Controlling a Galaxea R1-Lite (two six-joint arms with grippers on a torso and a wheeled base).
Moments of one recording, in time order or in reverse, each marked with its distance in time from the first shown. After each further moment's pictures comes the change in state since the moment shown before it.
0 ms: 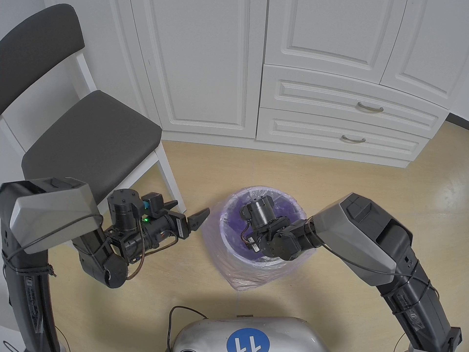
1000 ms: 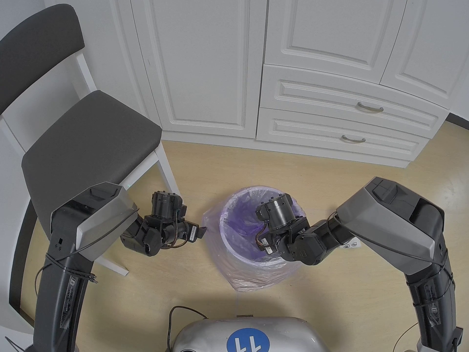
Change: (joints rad) left arm 0.031 0.367 -0.681 0.731 0.252 0.253; right arm -0.001 -0.214 0.361 -0.159 0.013 0.028
